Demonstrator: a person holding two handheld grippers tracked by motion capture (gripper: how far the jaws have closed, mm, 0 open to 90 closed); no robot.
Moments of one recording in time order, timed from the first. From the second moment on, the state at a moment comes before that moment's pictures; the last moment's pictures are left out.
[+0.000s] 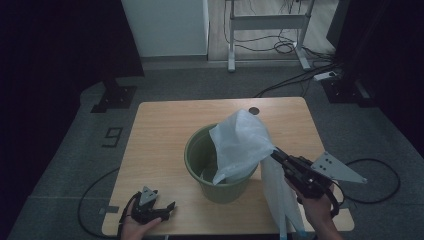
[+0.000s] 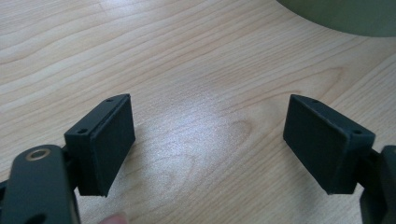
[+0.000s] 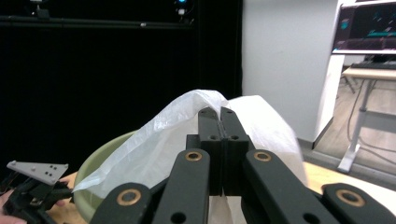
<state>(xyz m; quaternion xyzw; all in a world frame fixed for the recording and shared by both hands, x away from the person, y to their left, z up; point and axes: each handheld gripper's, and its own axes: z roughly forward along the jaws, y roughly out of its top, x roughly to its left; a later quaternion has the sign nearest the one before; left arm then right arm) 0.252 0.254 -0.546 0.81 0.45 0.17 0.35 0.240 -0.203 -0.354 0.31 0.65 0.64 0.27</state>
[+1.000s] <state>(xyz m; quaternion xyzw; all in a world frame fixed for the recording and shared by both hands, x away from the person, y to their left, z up) 0.252 0.256 -0.547 0.81 0.45 0.17 0.35 0.211 -0.170 -0.400 0.30 0.67 0.62 0.27</state>
